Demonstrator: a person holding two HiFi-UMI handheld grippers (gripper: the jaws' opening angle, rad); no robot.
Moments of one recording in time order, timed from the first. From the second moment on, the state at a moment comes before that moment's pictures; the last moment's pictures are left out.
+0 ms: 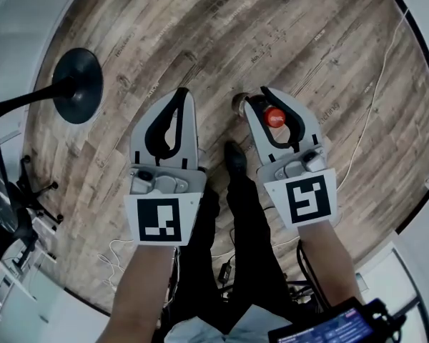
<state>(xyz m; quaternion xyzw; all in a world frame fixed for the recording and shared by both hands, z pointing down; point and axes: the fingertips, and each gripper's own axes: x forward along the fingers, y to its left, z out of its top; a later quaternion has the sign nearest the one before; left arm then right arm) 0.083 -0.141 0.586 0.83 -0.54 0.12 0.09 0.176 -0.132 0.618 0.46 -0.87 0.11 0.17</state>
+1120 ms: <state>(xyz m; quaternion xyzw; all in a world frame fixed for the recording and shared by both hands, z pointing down) 0.100 -0.150 0.724 0.84 -0.51 0.15 0.12 0.201 -0.140 0.777 0.45 -0.86 0.13 0.19</state>
